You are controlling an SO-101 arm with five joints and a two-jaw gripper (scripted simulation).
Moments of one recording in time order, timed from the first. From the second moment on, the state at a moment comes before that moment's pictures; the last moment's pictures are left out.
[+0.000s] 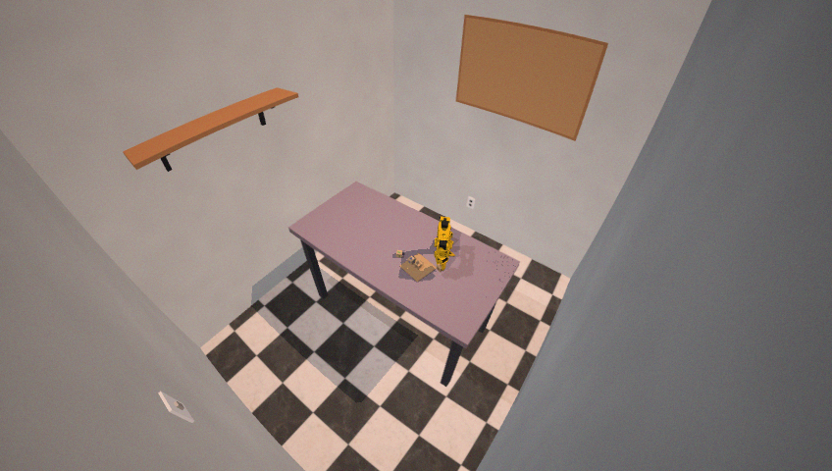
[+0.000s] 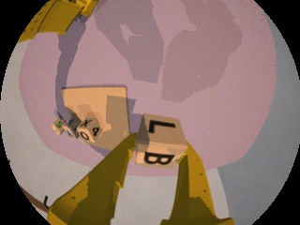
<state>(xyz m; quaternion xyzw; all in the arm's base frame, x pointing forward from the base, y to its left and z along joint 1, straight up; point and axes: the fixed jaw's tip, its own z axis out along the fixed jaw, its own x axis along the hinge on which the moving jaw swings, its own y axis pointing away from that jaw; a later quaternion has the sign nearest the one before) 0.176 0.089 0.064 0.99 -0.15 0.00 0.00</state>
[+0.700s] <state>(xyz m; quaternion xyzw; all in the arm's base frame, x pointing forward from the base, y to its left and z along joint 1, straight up) 0.188 0.051 0.061 0.82 -0.57 0.00 0.00</state>
